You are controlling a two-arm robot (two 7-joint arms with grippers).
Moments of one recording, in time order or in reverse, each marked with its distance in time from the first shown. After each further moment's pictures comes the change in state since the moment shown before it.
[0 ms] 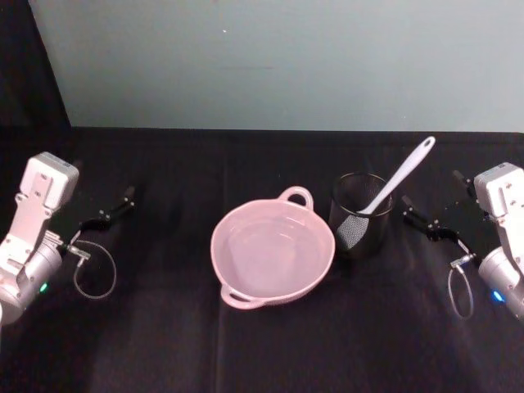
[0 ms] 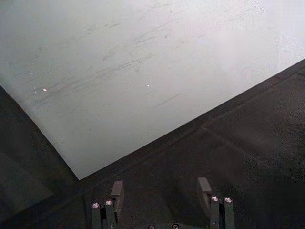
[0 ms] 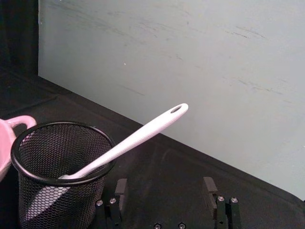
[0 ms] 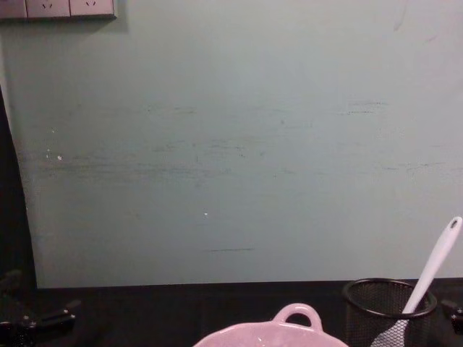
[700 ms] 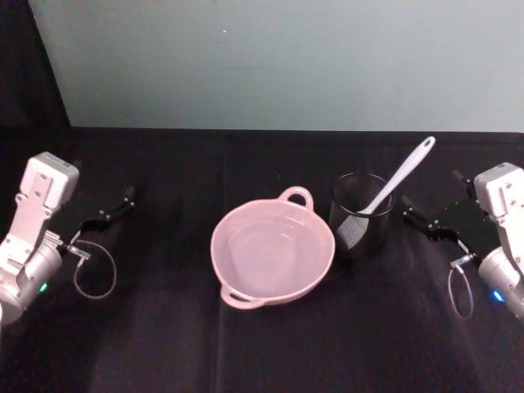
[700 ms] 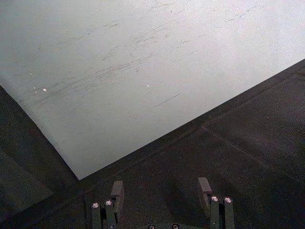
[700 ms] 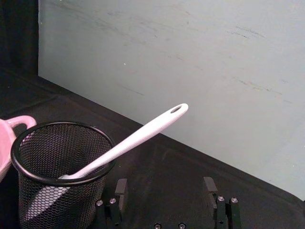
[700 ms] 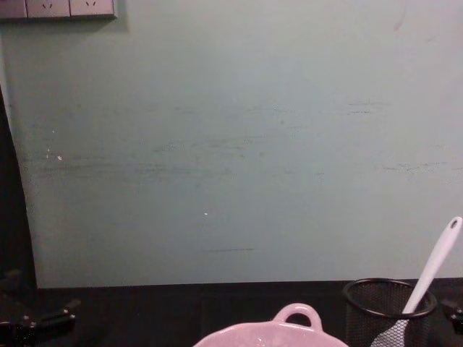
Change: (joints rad) left arm 0.000 0.000 0.000 0.000 0.000 0.000 0.000; right arm 0.000 0.000 0.000 0.000 0.000 0.000 0.000
